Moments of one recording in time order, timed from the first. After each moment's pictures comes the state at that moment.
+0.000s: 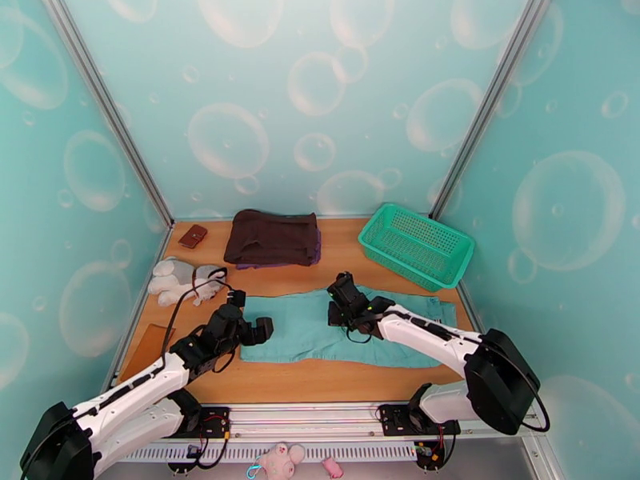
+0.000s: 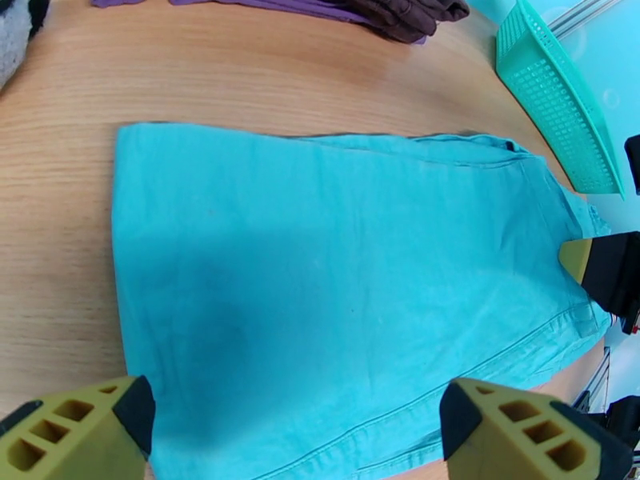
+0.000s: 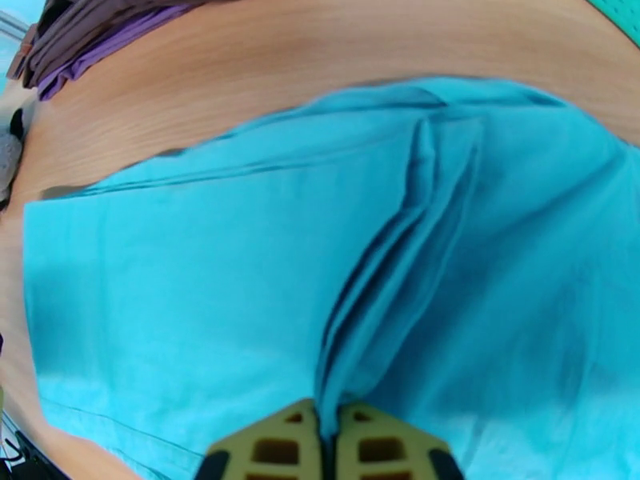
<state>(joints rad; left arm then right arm) -0.65 0.94 0.44 -0.24 -0.09 -0.60 0.73 1.42 0.88 -0.48 0.17 0.68</state>
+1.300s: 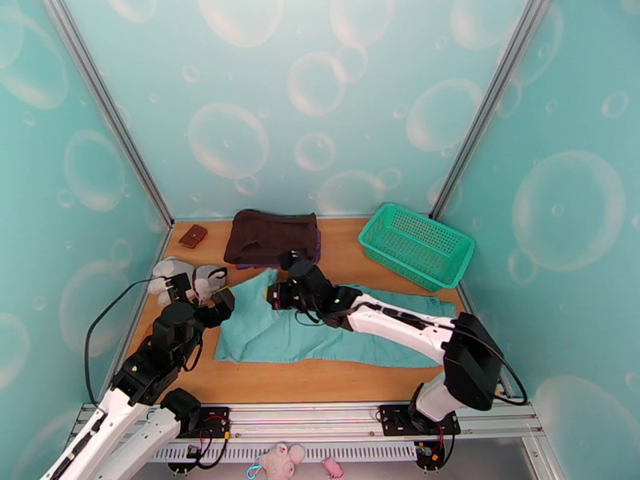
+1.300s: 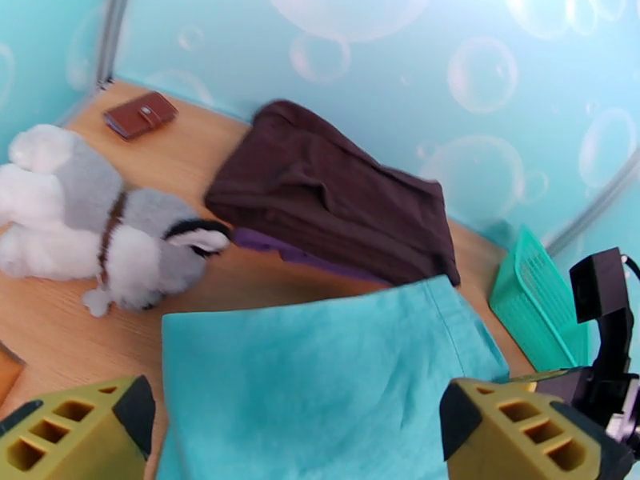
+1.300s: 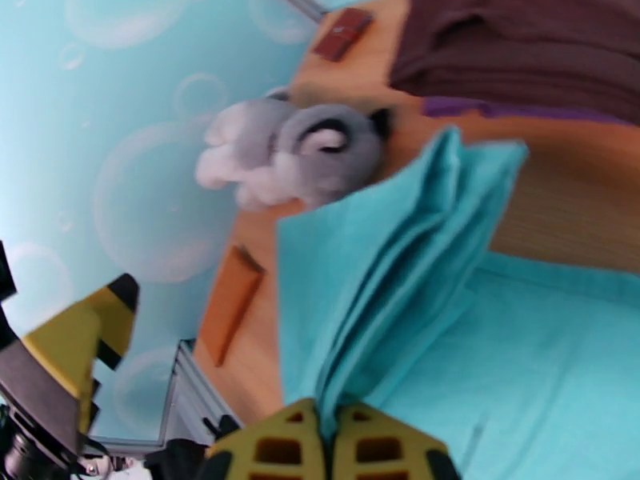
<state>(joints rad) -0.52 0.62 0.65 -0.48 -0.30 -0.57 0.87 1.51 1.06 -0.10 -0.12 0.80</state>
